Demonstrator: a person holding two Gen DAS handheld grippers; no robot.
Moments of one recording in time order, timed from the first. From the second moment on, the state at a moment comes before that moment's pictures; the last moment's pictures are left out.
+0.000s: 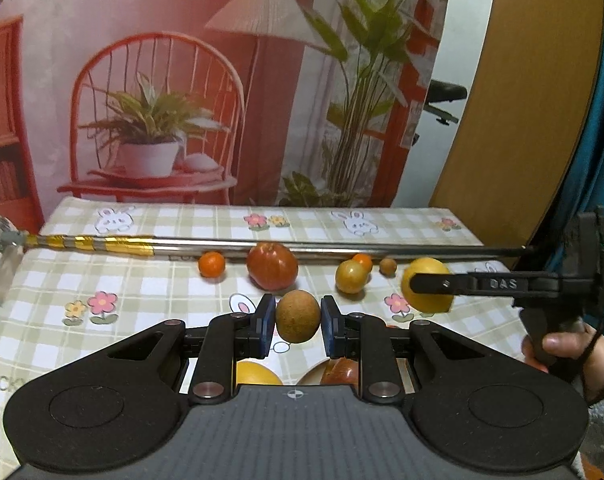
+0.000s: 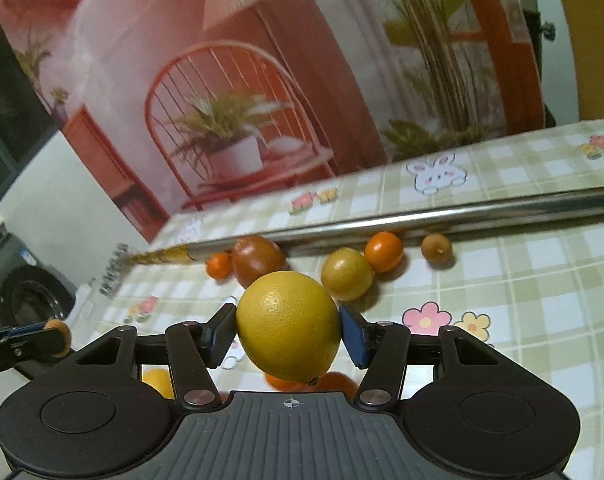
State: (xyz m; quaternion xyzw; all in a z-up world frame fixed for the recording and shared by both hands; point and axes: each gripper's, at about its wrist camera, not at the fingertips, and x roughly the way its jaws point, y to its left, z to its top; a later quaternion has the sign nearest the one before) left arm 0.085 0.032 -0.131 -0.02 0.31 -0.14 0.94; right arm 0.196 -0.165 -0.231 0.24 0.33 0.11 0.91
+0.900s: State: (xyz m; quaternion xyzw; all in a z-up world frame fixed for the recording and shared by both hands) left arm 0.060 -0.003 -0.243 -0.02 0.45 -0.16 0.88; right arm 0.091 -0.137 -0.239 0.19 0.33 0.10 0.92
